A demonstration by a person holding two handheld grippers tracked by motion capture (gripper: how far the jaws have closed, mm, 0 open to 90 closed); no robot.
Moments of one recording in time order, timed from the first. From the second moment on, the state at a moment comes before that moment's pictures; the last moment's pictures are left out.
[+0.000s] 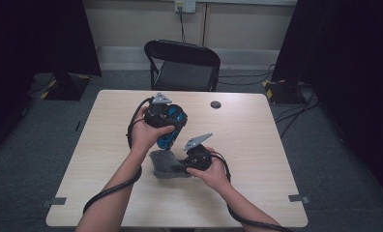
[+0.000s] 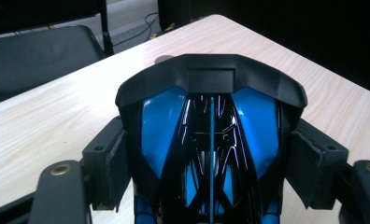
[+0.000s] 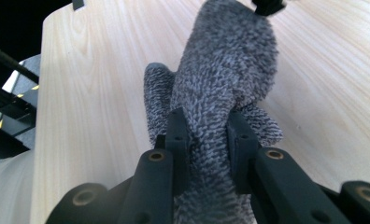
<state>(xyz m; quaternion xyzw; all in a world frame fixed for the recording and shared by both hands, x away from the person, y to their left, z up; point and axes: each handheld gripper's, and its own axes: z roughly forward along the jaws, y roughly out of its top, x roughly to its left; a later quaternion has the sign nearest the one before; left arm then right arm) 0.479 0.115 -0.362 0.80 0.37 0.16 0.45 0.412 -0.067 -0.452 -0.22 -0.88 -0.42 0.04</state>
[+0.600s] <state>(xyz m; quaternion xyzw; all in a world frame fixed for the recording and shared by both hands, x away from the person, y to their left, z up) 0.467 0.146 -0.380 0.81 0.38 0.15 0.42 0.447 -0.135 -0.429 -0.31 -0.85 -0.44 -0.02</state>
